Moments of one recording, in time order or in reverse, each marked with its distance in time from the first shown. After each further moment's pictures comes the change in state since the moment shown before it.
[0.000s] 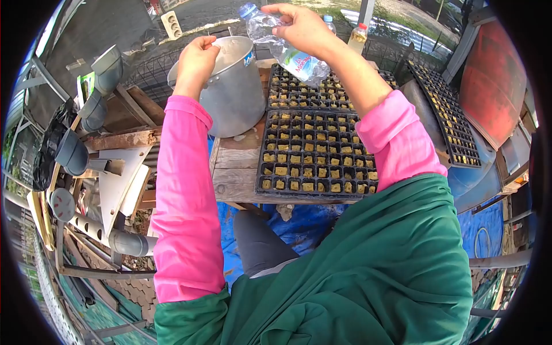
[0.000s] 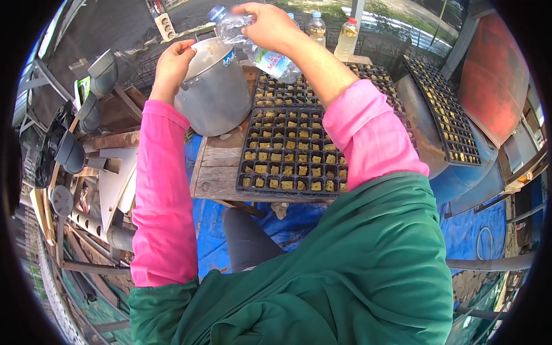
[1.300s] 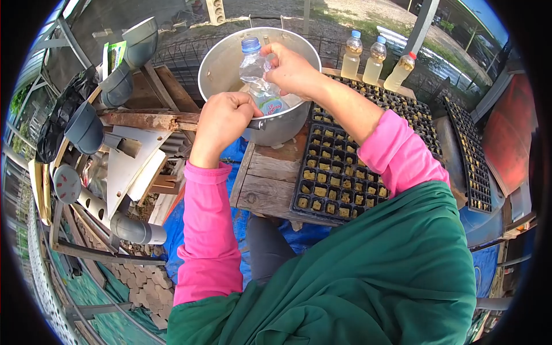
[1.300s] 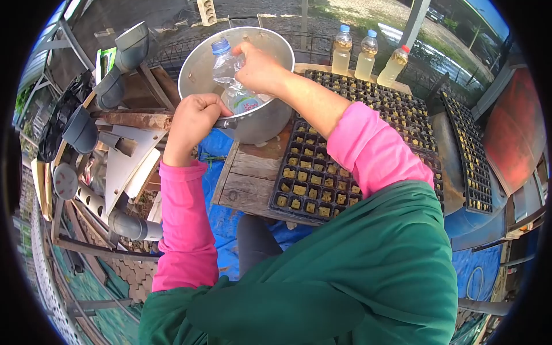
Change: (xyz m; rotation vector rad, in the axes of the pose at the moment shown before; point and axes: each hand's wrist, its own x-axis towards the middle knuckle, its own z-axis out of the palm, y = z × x) left_hand -0.101 -0.009 -0.071 0.093 -0.239 -0.002; right_hand 0.013 -0.051 0.131 0.197 -0.394 0.347
